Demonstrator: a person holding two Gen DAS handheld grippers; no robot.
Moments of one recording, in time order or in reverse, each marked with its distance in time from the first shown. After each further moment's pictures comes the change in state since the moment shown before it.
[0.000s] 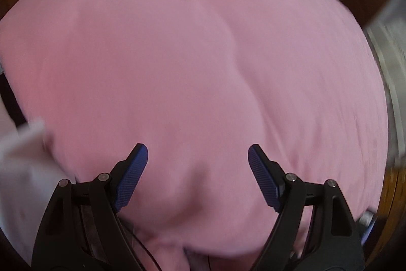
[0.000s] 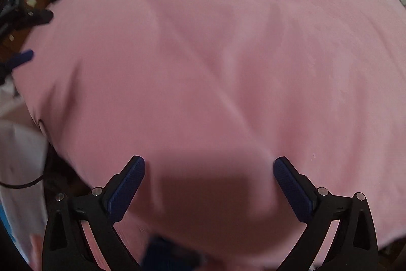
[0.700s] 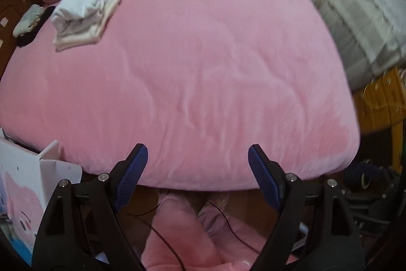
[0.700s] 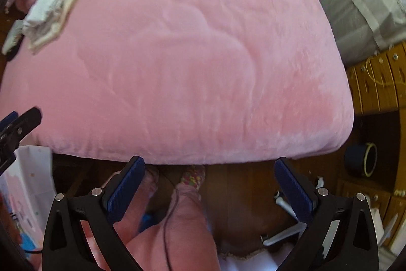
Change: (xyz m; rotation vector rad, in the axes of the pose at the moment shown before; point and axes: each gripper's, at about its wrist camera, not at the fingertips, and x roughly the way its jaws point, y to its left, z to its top) left arm -0.197 -0.214 -0.062 0.385 0.012 -0.045; right arm -0.232 -0.151 -0.067 0.355 -0.038 -0.061
